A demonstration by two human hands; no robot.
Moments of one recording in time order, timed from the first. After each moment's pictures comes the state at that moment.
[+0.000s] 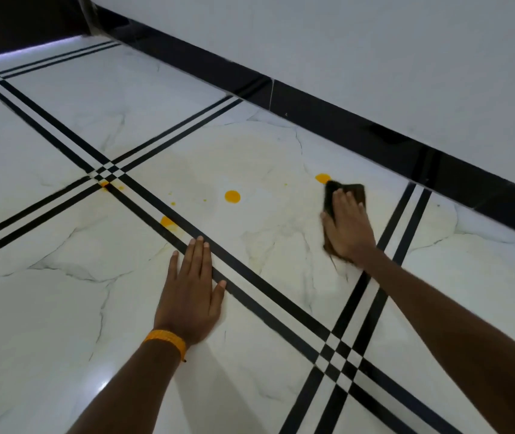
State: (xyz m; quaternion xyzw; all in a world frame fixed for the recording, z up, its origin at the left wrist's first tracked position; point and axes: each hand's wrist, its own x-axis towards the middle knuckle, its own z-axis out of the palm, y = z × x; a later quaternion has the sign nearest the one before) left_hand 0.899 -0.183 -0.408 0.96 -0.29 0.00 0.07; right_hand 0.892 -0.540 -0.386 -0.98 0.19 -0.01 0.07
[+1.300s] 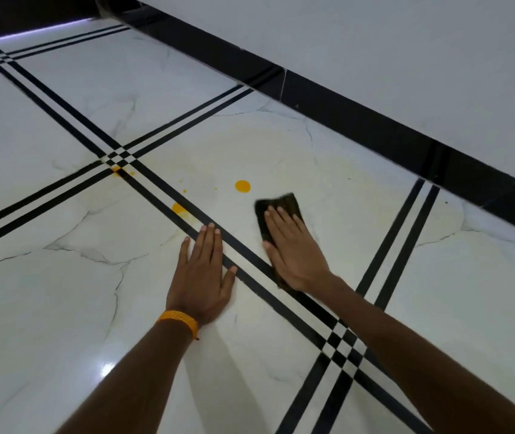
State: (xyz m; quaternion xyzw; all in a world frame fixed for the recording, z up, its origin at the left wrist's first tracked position) left_hand 0.901 -0.185 -0.411 0.95 -0.29 -0.01 0.08; right_hand 0.868 -0.411 -0.396 -1.00 -0.01 0.00 0.09
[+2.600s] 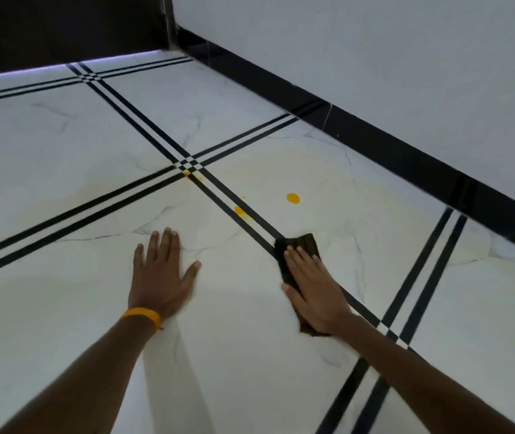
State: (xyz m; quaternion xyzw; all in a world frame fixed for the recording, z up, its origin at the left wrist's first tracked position) left_hand 0.913 -0.009 -0.412 0.99 -0.14 0.02 0.10; right_hand 0.808 -0.326 -0.400 -0.99 -0.05 0.01 0.09
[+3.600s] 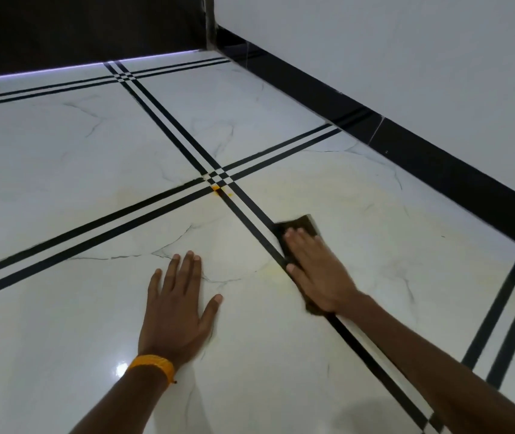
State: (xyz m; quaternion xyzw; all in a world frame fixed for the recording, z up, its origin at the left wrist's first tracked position) left_hand 0.920 -0.009 -0.412 0.98 -0.13 0.01 0.12; right_hand 0.948 -0.319 -0.396 -0.98 -0.15 0.02 0.08
